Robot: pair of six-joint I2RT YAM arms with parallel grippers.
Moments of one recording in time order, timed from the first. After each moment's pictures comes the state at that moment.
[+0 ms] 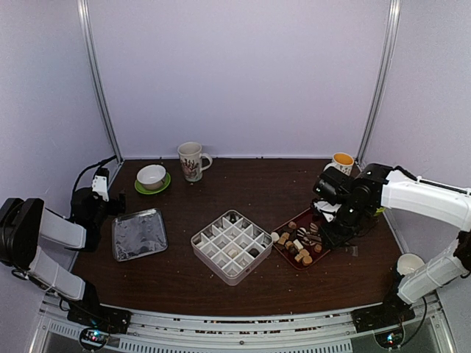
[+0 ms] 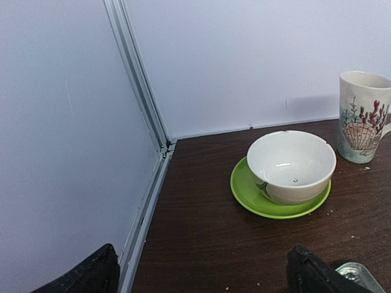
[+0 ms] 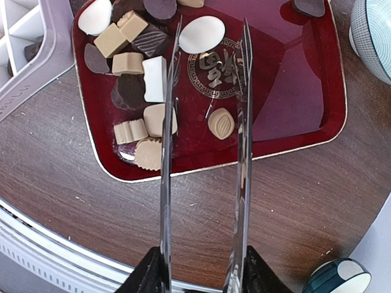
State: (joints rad) left arm 0.03 1.42 0.31 0.97 -0.09 0.19; right arm 0.75 1.36 1.09 -1.13 0.11 0.32
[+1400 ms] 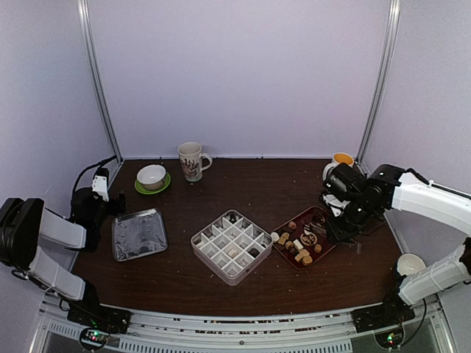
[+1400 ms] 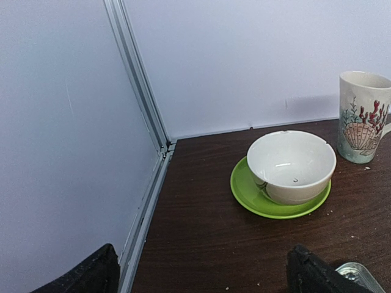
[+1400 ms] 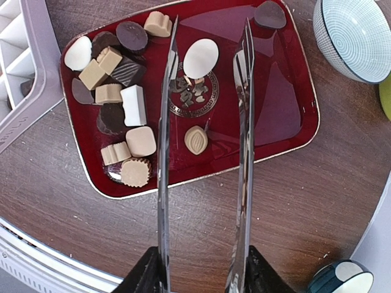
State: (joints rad) left arm 0.03 1.42 0.31 0.97 -0.09 0.19; right arm 0.70 1.28 1.05 -1.08 0.16 0.35
